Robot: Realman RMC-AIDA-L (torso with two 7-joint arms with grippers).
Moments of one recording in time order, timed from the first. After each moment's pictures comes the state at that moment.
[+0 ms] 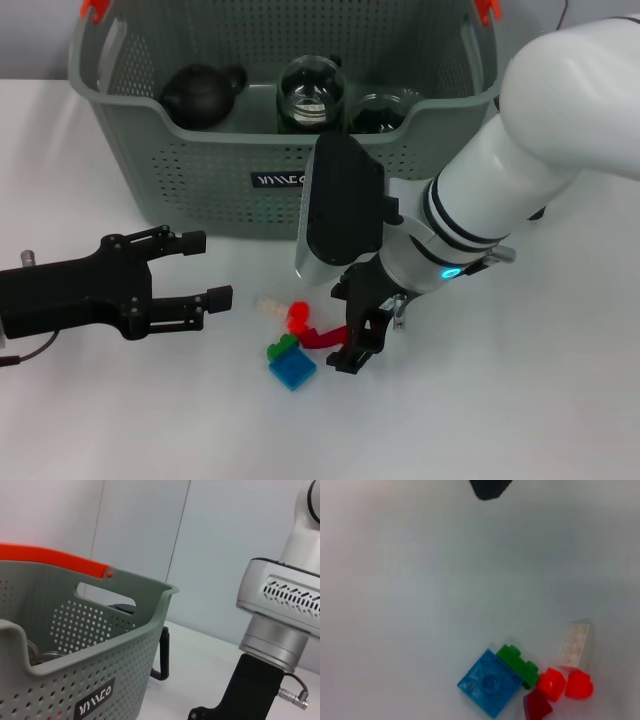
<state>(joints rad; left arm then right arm) -0.41 -2.06 0.53 0.66 2.03 1.74 -1.25 0.97 2.12 -1.90 -0.85 -2.30 -1.13 2.23</state>
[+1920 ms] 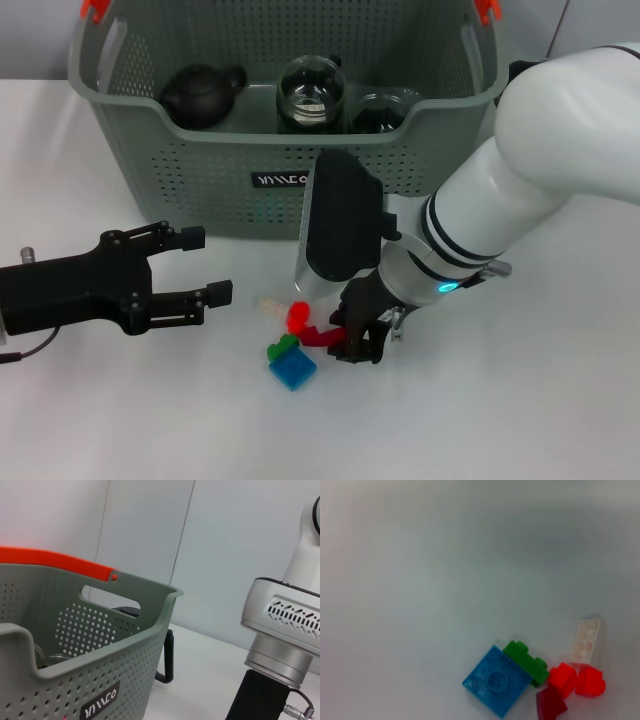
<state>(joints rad) -0.41 -2.06 0.53 0.66 2.02 1.73 -1.25 0.96 2.12 -1.95 -0.82 -2.27 -1.07 2.23</state>
